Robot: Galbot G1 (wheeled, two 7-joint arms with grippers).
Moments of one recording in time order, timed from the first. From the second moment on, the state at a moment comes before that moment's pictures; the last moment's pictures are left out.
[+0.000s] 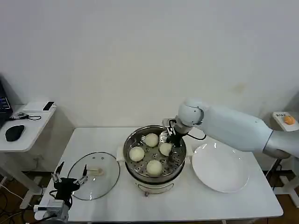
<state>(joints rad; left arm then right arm) 1.59 -1.43 -0.77 -2.08 0.12 0.15 0.08 0.33 1.00 -1.08 1.36 0.17 -0.52 -1.10</state>
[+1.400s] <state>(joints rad) 1.58 -1.42 -0.75 -2.10 0.10 0.12 0.04 -0.13 0.67 -0.31 1.68 0.49 -0.39 -0.68</state>
